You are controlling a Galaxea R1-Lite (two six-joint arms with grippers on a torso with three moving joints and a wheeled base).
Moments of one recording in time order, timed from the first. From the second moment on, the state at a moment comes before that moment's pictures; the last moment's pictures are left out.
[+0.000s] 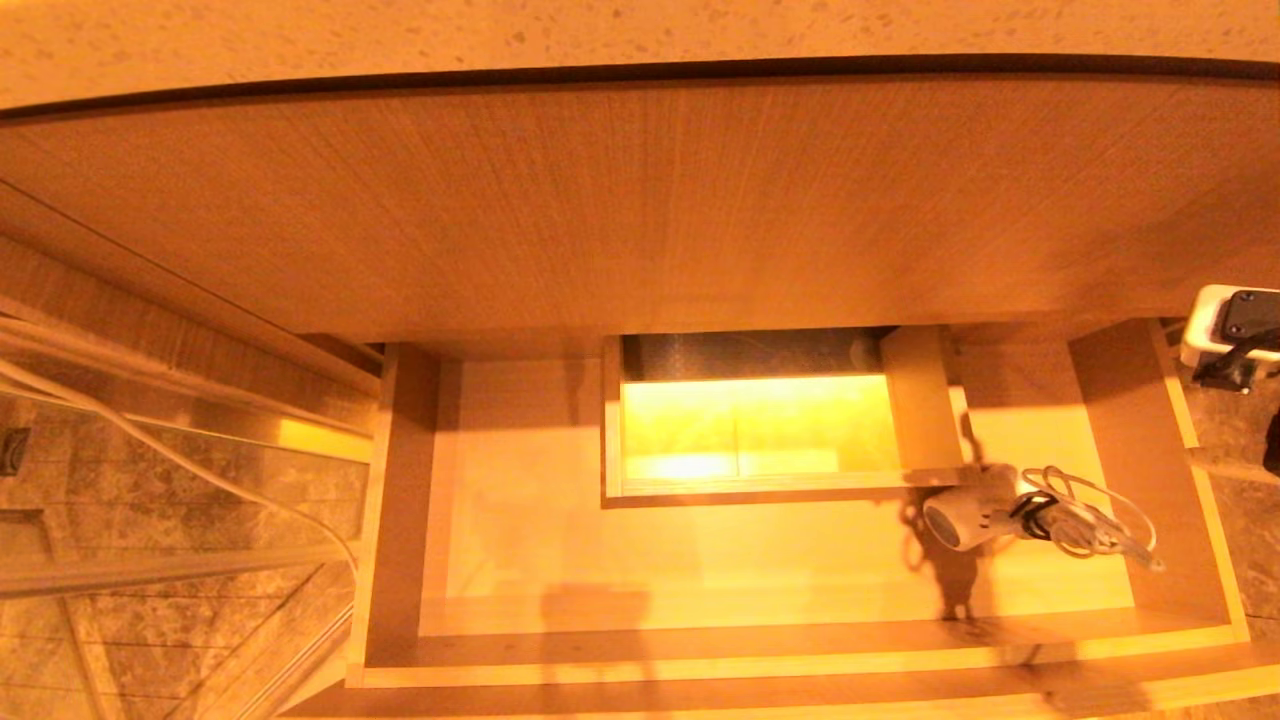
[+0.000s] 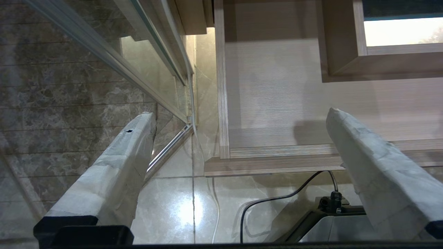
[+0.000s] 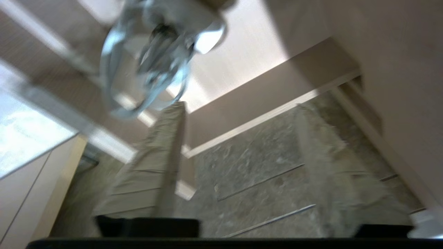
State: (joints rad) left arm 0.00 0.00 0.00 0.00 0.00 0.00; right arm -0.08 1.32 -1.18 0.51 -0.05 -1.12
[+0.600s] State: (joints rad) left arm 0.00 0.00 0.00 0.00 0.00 0.00; right arm -0.08 1.29 -1.17 0.52 -0.05 -1.12
